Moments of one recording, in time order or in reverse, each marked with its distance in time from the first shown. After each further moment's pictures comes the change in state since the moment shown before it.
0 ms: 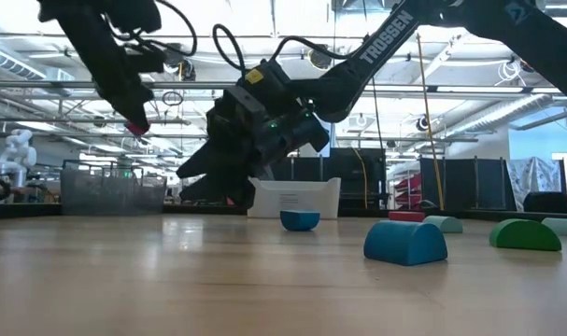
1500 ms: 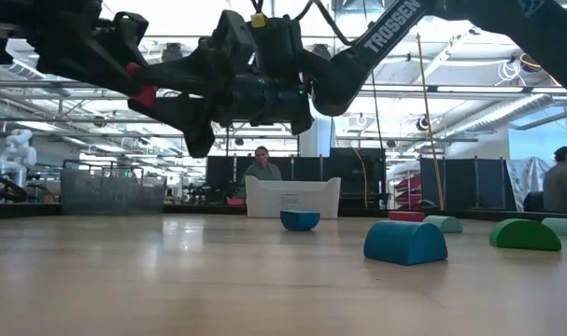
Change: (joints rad) left arm -0.898 0.164 -0.092 0.448 0.079 0.172; right arm 0.092 0.000 0.000 0.482 -0.031 0.096
